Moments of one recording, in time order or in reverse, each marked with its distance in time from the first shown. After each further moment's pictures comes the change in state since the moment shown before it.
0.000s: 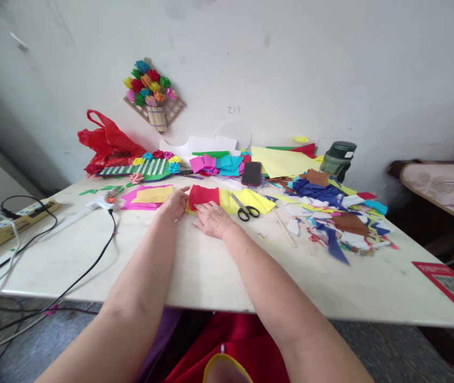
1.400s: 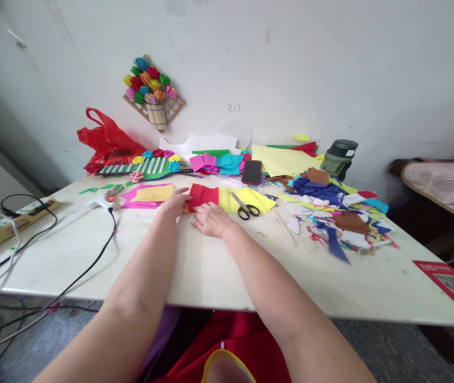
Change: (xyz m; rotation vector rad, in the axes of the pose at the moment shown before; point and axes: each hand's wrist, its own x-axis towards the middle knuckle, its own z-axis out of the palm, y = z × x) left_hand -0.001 -0.005 0.005 0.160 0.070 0.027; right_hand 0.001 -0.003 0.001 0.024 -0.013 -0.052
